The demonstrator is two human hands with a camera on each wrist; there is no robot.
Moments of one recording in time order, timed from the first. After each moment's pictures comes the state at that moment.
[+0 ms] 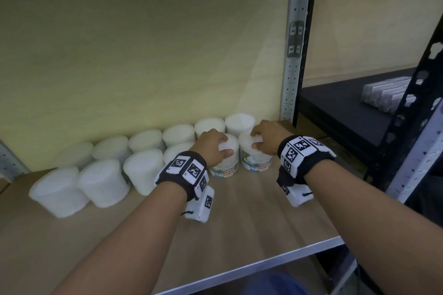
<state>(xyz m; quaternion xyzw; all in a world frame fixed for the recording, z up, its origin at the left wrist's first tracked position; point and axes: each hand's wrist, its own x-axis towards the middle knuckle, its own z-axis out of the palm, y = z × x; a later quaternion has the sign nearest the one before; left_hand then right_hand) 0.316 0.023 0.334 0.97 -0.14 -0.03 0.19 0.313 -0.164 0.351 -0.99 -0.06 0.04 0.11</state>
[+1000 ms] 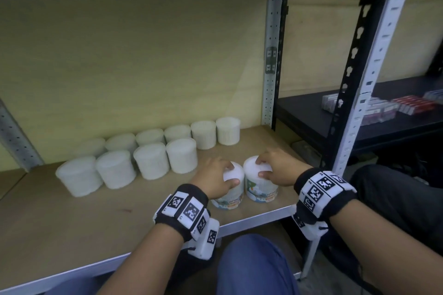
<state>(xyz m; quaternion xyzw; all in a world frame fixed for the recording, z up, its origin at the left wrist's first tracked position) 0.164 0.008 0.334 0.96 -0.19 -0.03 0.21 0.164 -0.197 0.350 -0.99 -0.09 0.05 0.13</state>
